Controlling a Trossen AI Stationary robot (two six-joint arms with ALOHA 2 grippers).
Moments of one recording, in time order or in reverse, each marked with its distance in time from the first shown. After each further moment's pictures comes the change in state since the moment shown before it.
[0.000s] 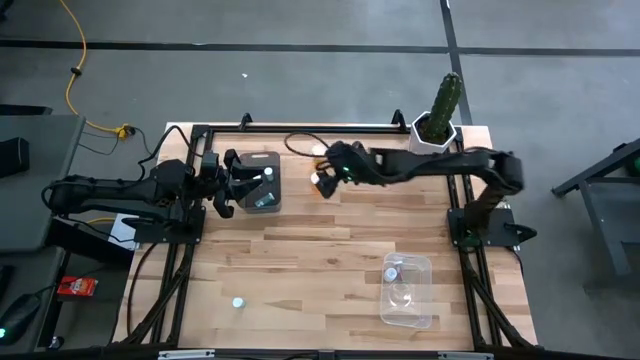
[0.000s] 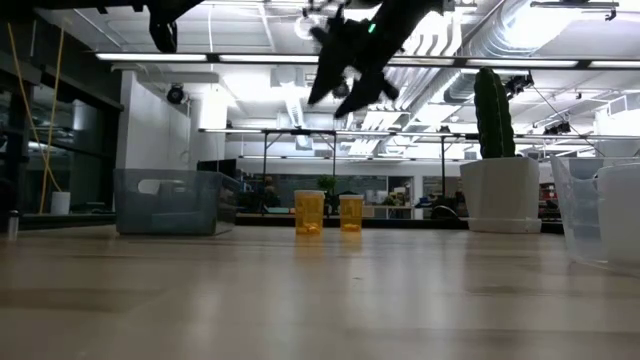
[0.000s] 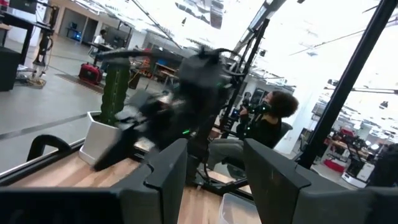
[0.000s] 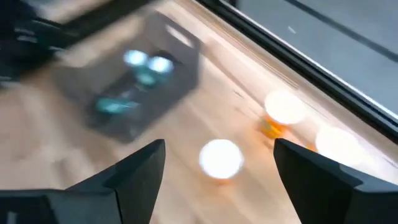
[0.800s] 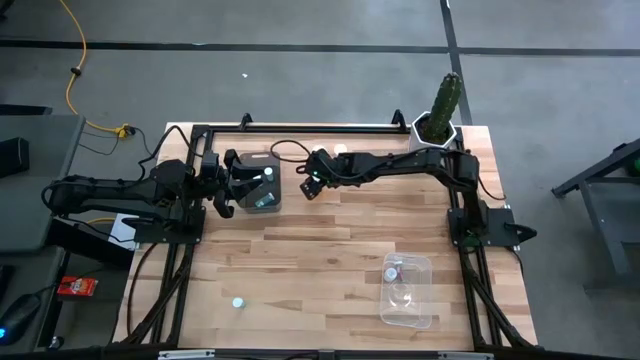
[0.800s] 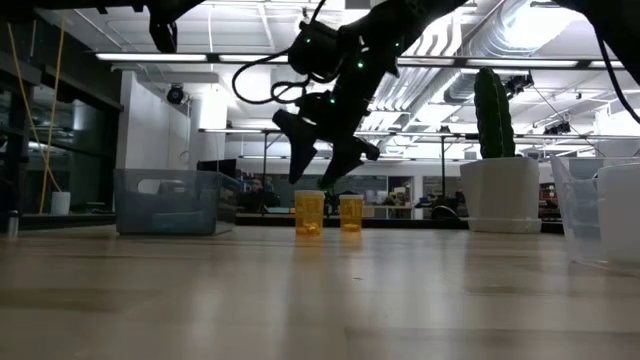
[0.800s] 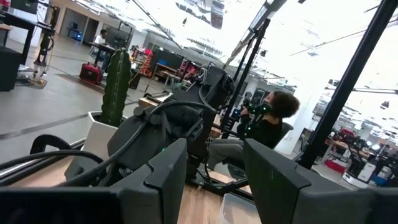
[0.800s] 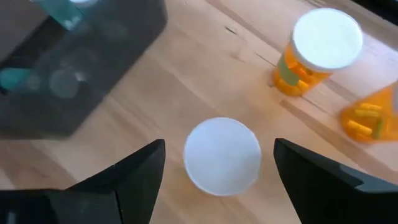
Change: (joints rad) left arm 0.000 0.000 0.000 0.000 -0.003 0.000; right arm -0.050 0.319 0.144 -0.060 -0.051 0.147
